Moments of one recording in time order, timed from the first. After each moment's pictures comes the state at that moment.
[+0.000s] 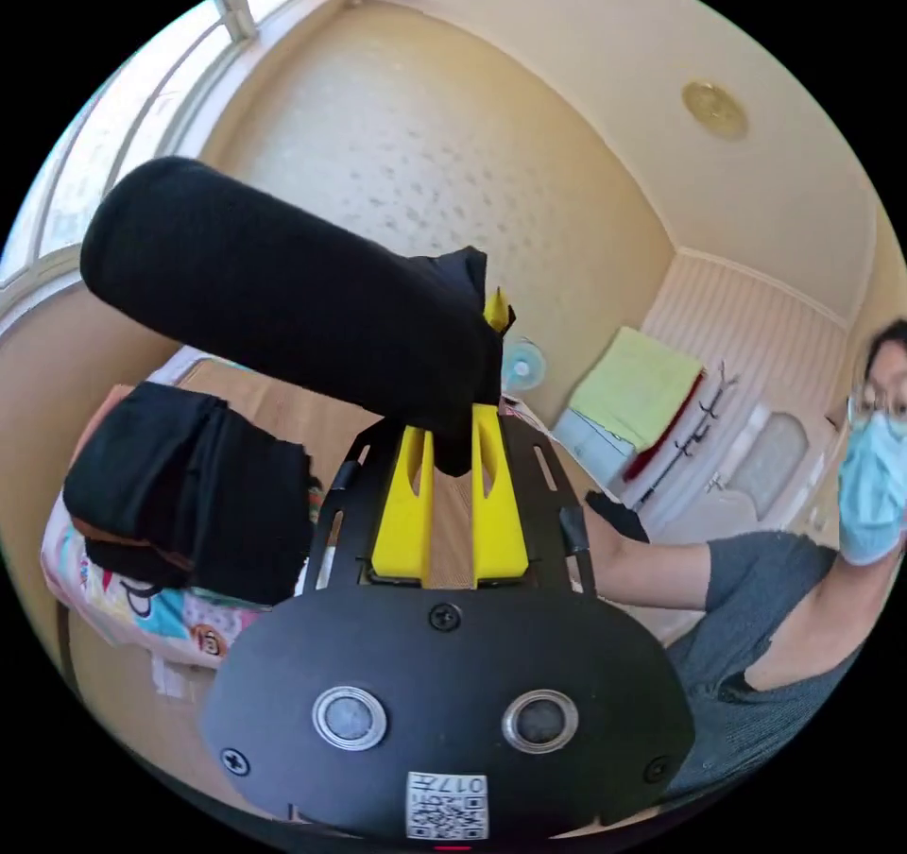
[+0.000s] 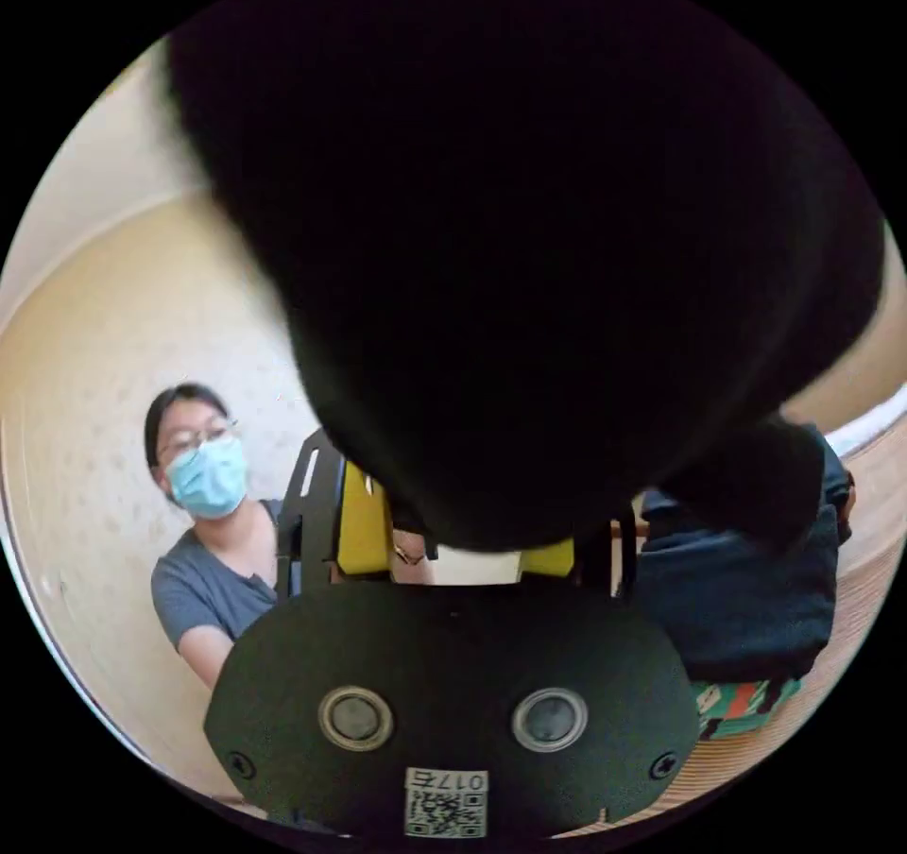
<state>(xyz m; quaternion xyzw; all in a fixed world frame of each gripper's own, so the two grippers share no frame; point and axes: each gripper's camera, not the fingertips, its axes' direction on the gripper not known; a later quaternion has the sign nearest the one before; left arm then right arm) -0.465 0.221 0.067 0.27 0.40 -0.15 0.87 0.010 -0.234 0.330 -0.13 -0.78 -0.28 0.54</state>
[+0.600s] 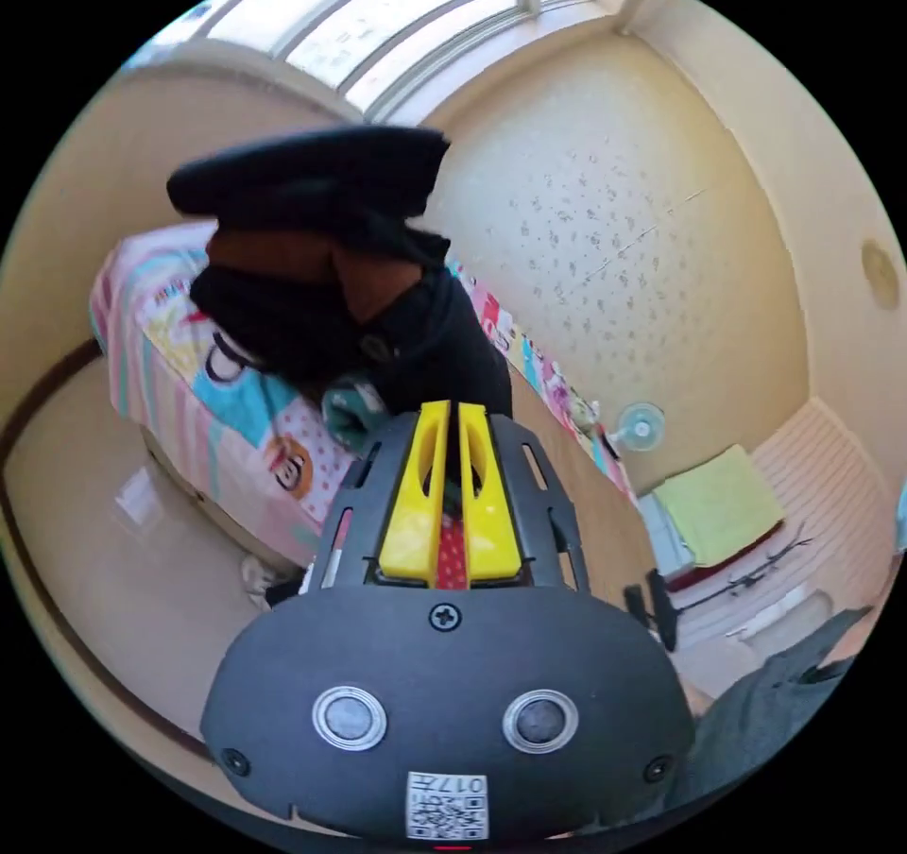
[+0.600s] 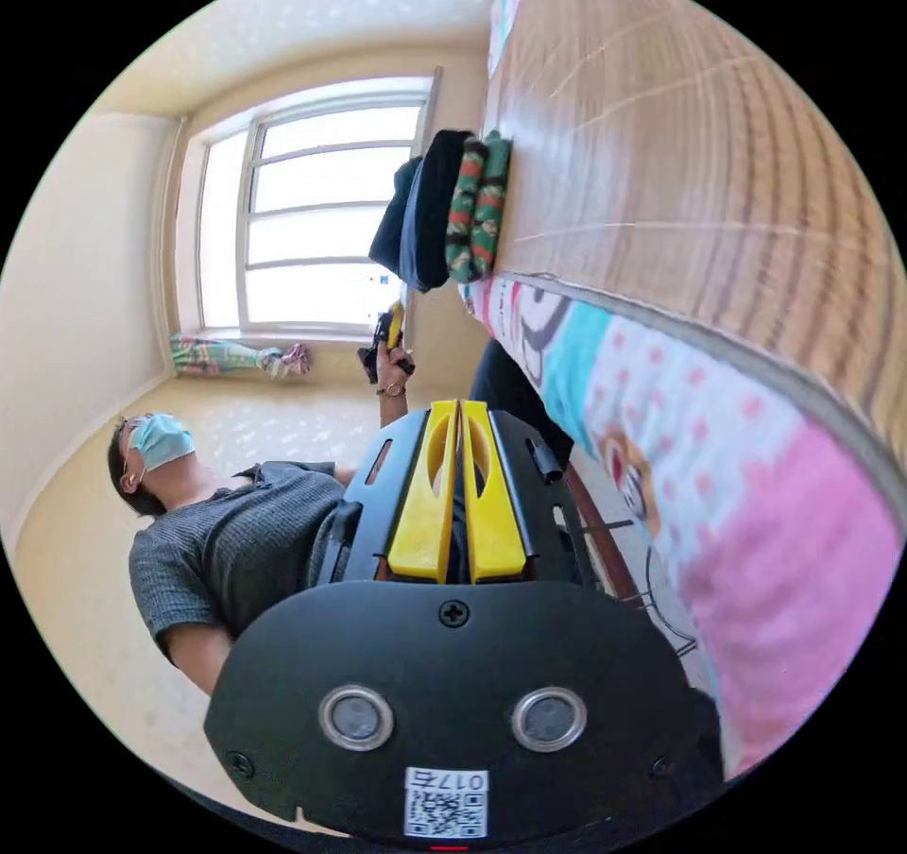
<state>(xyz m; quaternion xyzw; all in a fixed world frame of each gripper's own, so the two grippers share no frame) -0.495 0.390 0.155 0.25 0.24 -0.33 0.88 0.388 0.142 0.466 -0.24 -0.63 0.06 0.73</state>
